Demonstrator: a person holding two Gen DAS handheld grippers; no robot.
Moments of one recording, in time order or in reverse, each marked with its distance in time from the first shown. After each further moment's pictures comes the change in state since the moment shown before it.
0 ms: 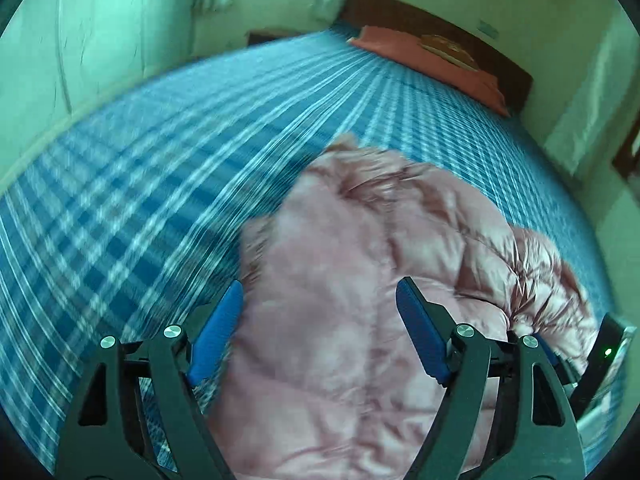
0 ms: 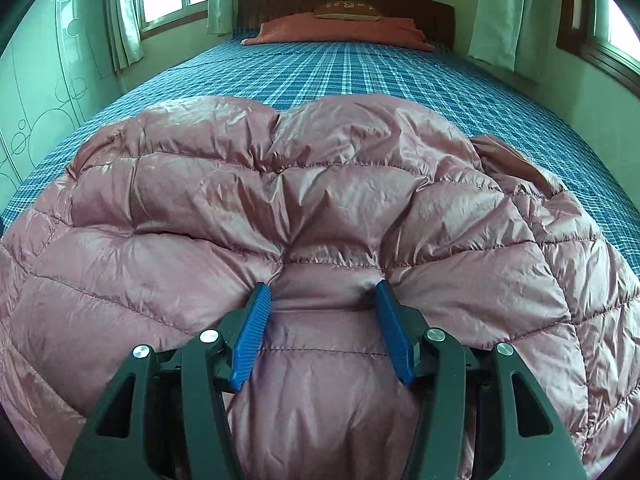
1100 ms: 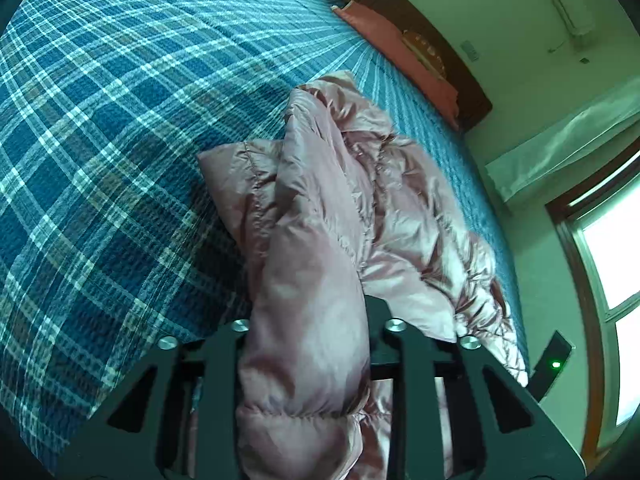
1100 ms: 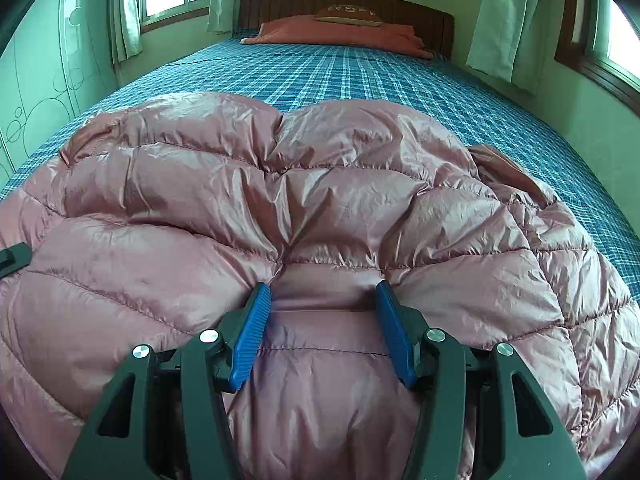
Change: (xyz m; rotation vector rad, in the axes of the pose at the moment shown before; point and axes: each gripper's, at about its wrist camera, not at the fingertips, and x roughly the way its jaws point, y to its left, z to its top) left arm 0.049 0.024 -0.014 -0.177 0.105 -0.361; right arm 0.000 0.019 -0.002 -0.031 -0.012 -0.055
